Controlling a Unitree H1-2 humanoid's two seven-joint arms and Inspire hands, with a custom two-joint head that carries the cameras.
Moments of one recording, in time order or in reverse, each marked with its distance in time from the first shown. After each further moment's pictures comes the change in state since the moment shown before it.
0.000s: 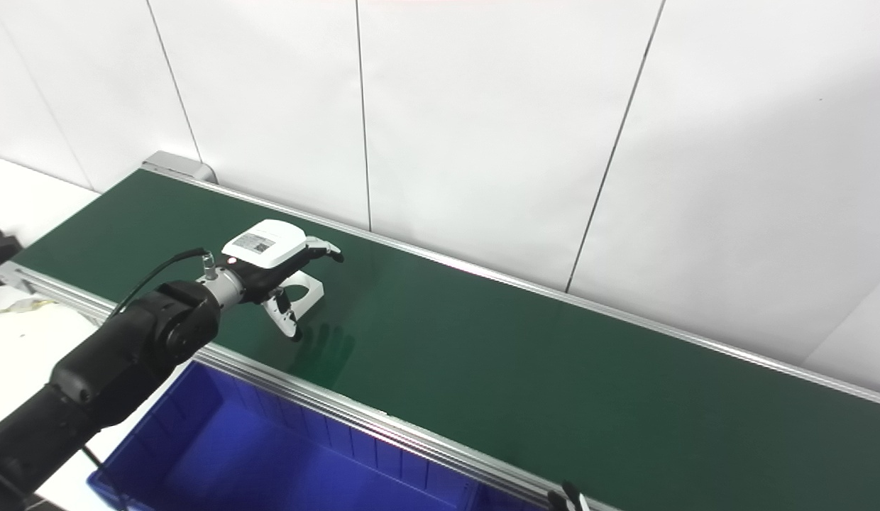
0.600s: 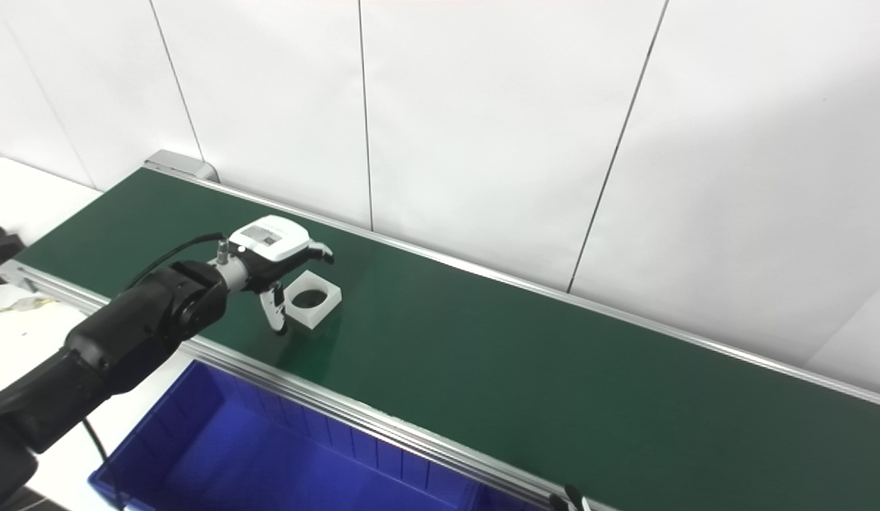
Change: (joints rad) left arm -0.109 0.053 -0.108 0.165 0.057 -0.001 -0.053; right arm 0.006 -0.005 0.003 -0.005 0.004 0.000 0.004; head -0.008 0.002
